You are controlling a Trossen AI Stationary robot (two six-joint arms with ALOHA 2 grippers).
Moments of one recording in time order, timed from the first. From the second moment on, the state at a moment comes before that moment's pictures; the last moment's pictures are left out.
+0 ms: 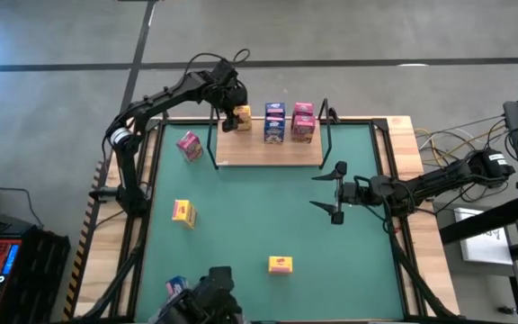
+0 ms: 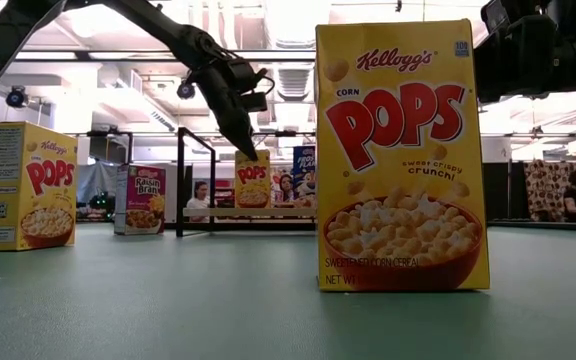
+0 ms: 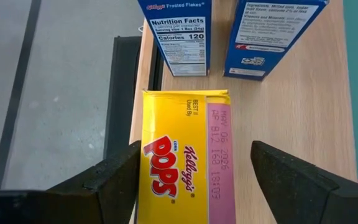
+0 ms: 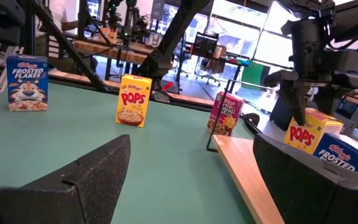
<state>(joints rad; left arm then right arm) 0.78 1.92 1.70 -0.81 0.25 0.68 0.12 0.97 0.14 0.86 0.21 -0.24</state>
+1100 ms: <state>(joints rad) 0.78 1.89 1.77 -0.96 0.25 0.61 0.12 0.97 0.14 0.86 0.21 -0.24</state>
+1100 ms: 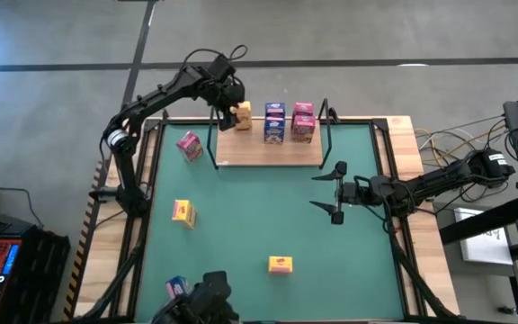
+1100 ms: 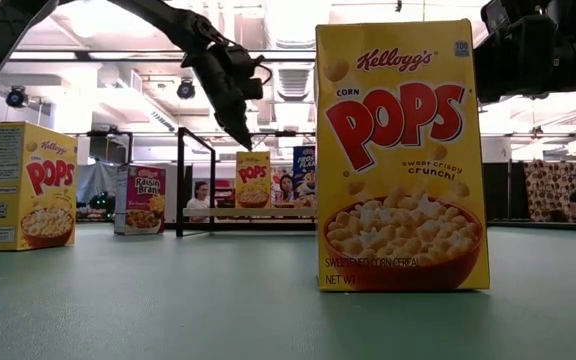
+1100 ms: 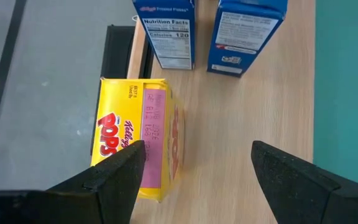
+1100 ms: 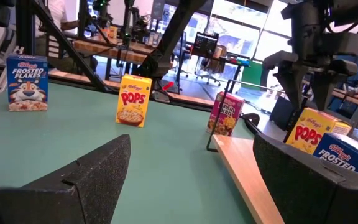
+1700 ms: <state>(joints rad) 0.64 1.80 1.78 -1.01 0.24 0.52 0.12 0.97 0.14 0.86 0.21 -0.24</state>
